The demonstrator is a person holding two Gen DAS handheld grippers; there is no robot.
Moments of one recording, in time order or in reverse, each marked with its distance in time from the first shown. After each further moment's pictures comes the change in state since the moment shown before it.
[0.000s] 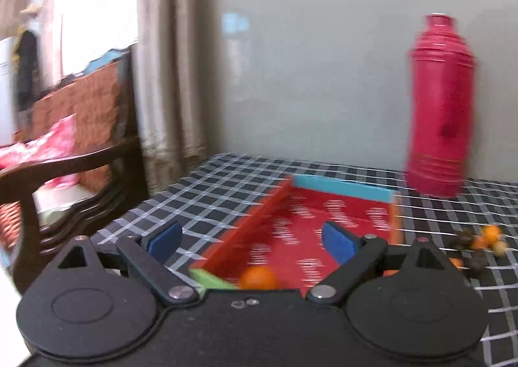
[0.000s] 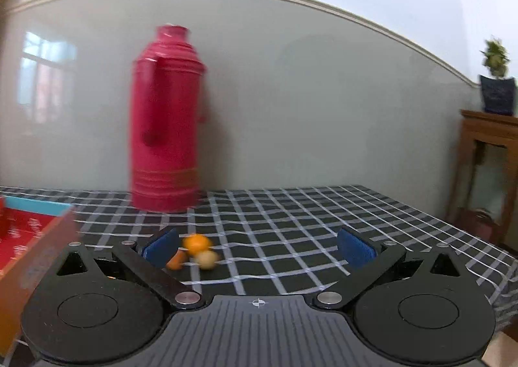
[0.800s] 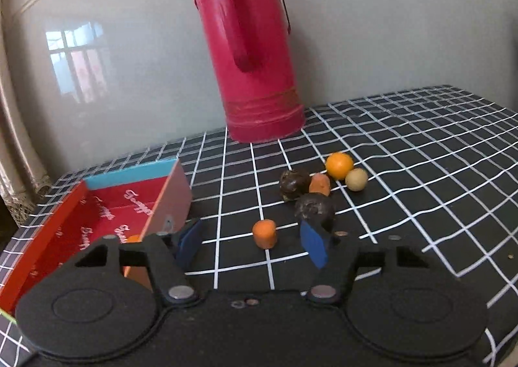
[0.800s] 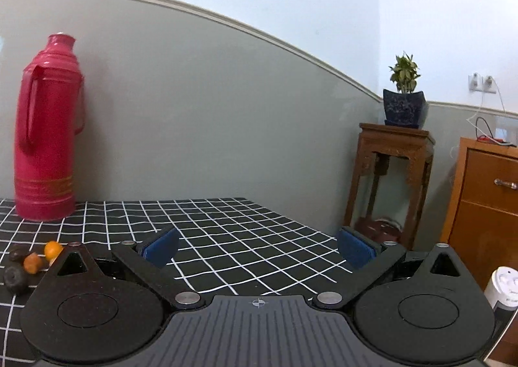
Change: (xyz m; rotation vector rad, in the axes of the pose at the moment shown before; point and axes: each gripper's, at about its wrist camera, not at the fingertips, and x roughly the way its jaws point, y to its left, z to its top) left arm 0.027 -0.160 -0.035 0.350 0.084 -0.383; right arm -0.022 -0.091 0.001 0.006 -0.065 -0.344
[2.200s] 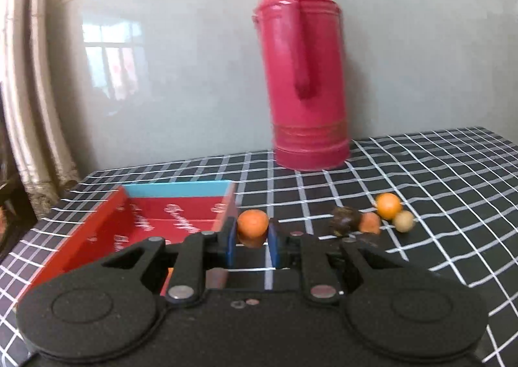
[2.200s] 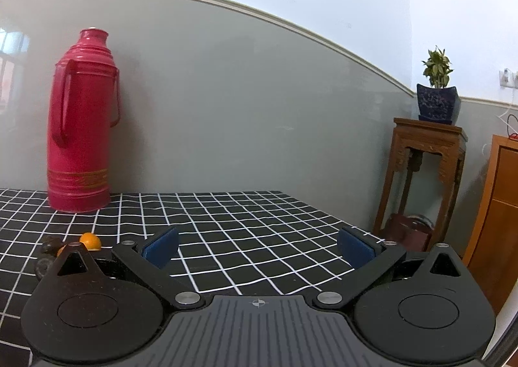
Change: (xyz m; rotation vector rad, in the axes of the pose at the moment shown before) left arm -0.009 0.046 0.013 -0.134 -0.078 0.109; right arm 0.000 0.019 0.001 -0.015 0.026 0.129
